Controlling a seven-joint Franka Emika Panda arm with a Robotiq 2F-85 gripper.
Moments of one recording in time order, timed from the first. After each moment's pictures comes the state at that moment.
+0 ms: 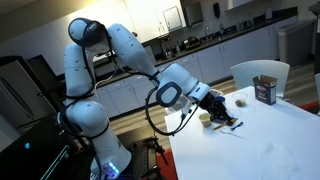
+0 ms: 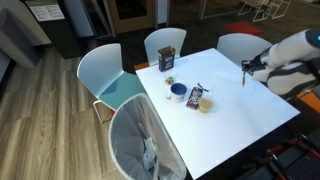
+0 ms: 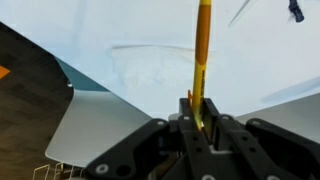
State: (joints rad) arm 0.81 0.40 -0.90 -2.53 0.07 3.31 0.55
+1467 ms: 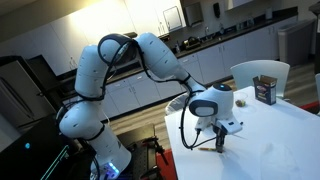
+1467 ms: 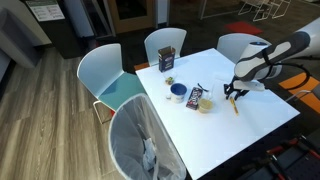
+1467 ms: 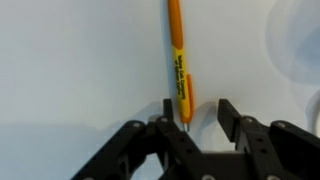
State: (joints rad) arm 0.01 0.69 -0.13 -2.05 0.22 2.58 0.34
